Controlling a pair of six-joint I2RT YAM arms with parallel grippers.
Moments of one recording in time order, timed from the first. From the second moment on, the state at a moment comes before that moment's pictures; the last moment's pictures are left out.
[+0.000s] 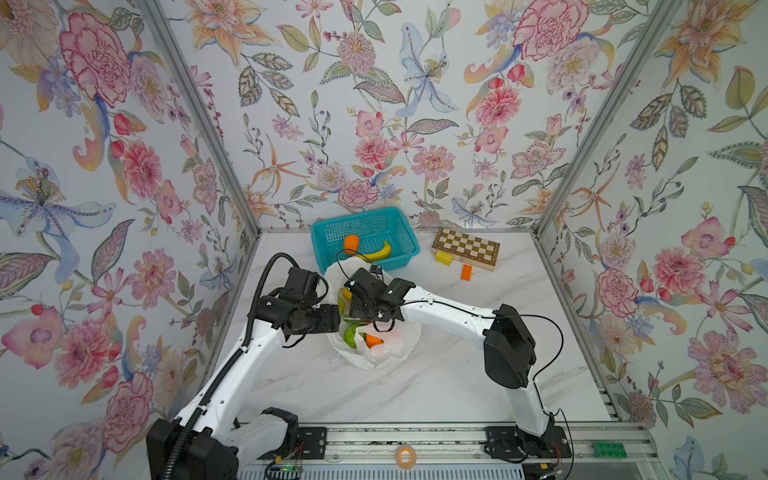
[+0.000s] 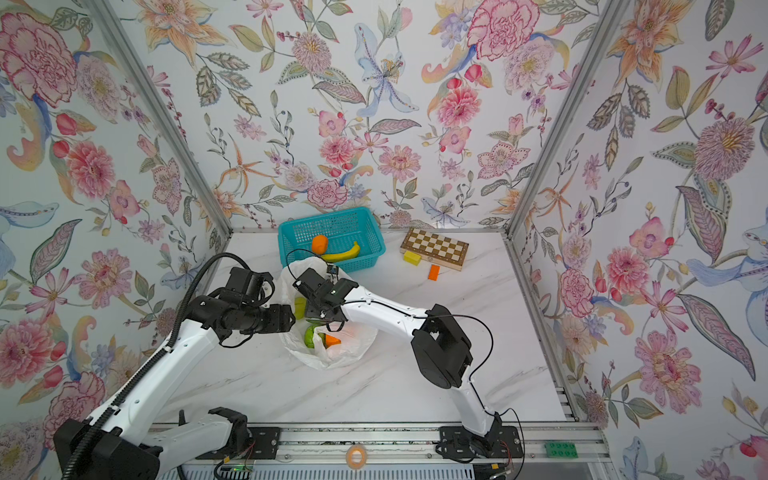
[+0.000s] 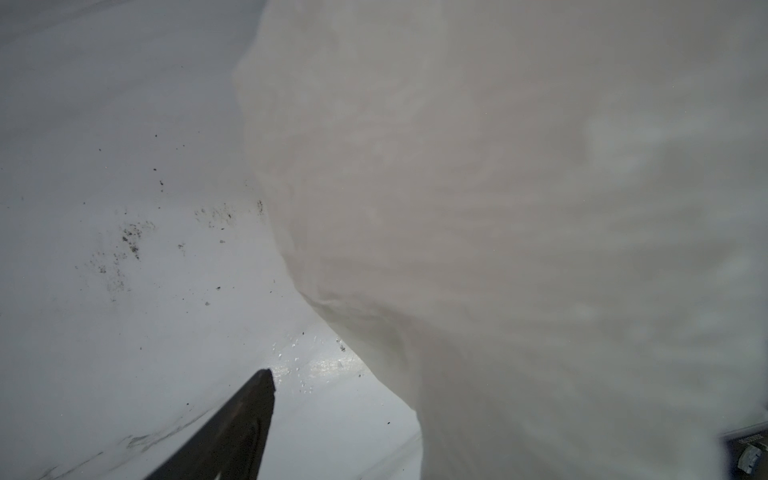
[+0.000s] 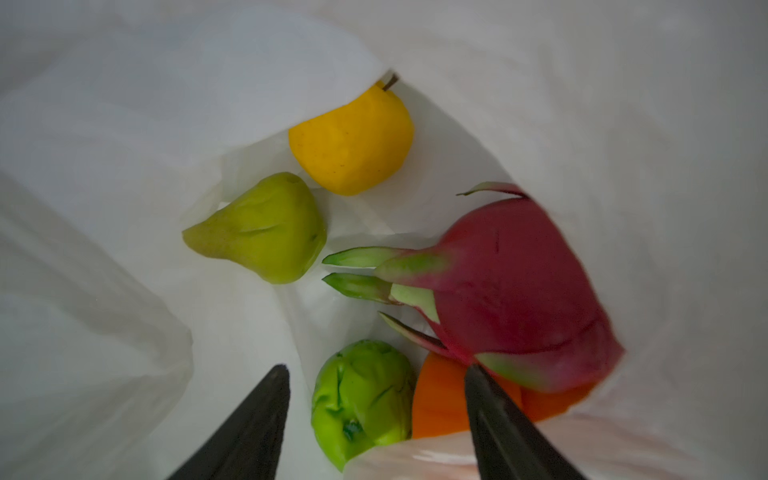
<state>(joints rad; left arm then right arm) -0.31 1.14 1.03 -0.97 0.07 -0.31 1.01 2.10 1.82 -0.75 0.22 1.01</state>
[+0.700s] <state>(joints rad) -0.31 1.15 1.03 -0.97 0.07 -0.31 0.97 2.09 1.80 -0.86 0.28 1.42</state>
